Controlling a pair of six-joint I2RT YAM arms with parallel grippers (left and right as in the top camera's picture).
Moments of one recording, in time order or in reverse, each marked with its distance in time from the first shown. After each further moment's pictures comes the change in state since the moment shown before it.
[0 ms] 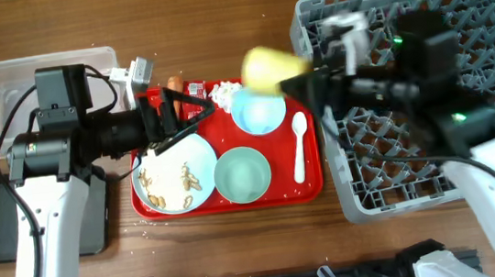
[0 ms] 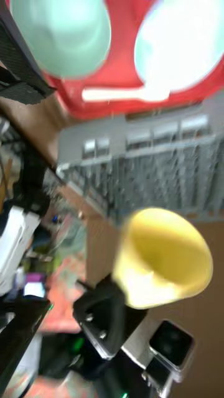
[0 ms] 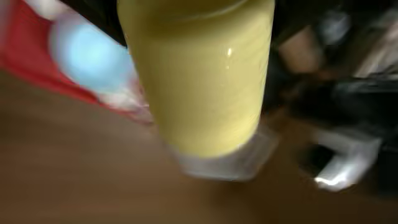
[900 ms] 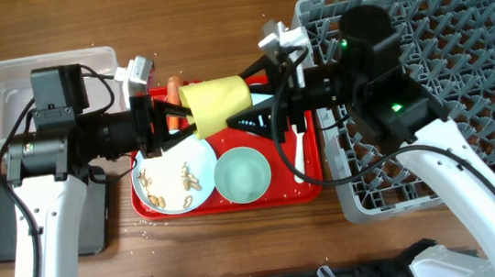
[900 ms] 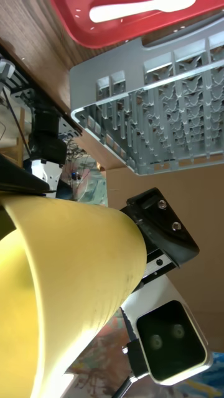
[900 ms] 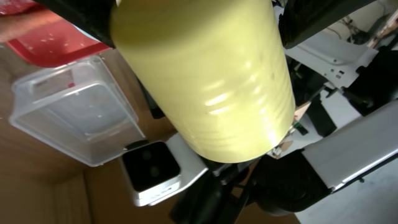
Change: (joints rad) left arm 0.012 0.002 0.000 0.001 0.274 -0.029; right arm 0.222 0.170 -0.016 0.533 -0.513 -0.027
